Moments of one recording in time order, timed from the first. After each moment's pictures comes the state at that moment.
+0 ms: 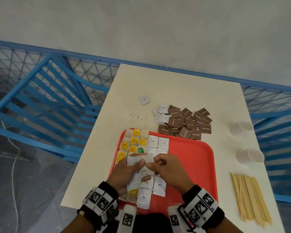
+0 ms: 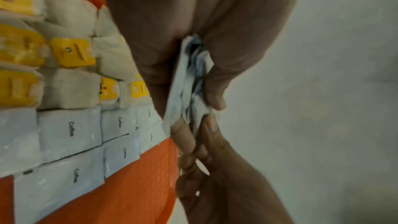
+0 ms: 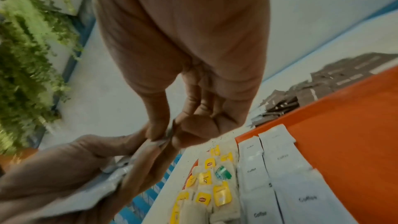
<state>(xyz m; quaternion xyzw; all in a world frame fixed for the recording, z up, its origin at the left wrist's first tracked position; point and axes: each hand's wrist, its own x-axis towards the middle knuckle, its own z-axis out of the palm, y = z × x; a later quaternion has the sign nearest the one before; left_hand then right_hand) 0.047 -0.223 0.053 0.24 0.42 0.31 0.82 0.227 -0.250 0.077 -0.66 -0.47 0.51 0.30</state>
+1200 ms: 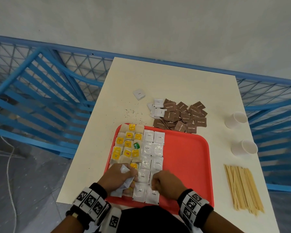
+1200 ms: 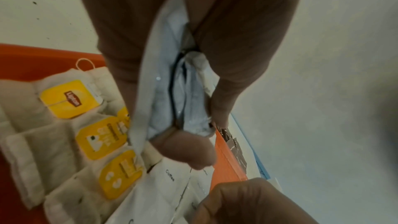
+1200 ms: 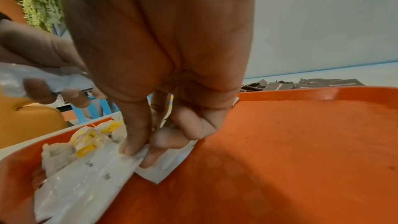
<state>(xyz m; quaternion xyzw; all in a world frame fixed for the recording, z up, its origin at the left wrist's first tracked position) 0.029 -0.234 0.043 0.44 0.55 0.13 0.70 0.243 -0.288 0.009 -0.64 -0.63 0.44 -0.04</state>
